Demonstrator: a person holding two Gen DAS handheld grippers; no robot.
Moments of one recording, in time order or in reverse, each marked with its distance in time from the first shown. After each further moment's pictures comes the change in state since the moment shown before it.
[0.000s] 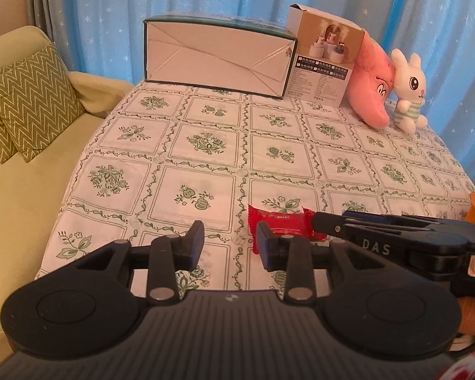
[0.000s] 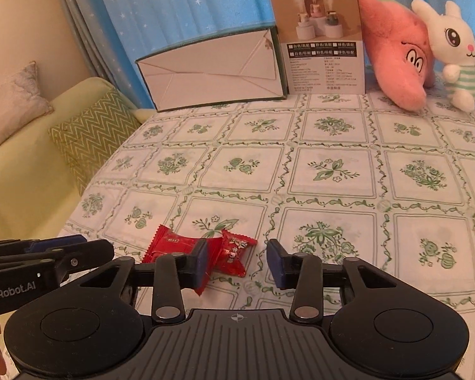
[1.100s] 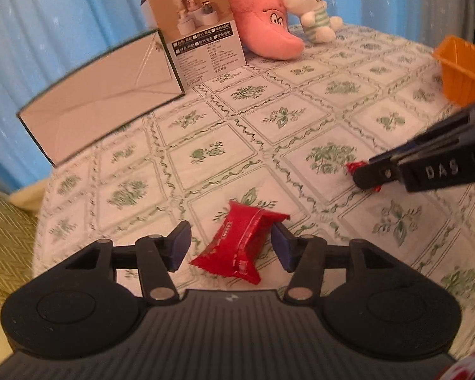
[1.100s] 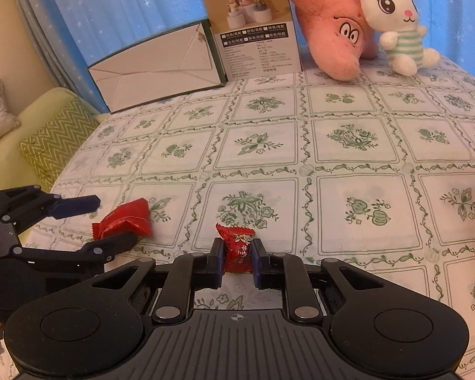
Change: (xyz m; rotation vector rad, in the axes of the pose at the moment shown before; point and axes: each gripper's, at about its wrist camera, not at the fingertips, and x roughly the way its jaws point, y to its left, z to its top) left arm 0.056 -0.053 -0.005 0.584 -0.006 -0.117; right arm -0.028 -0.047 -0.020 0.114 0.017 -0.106
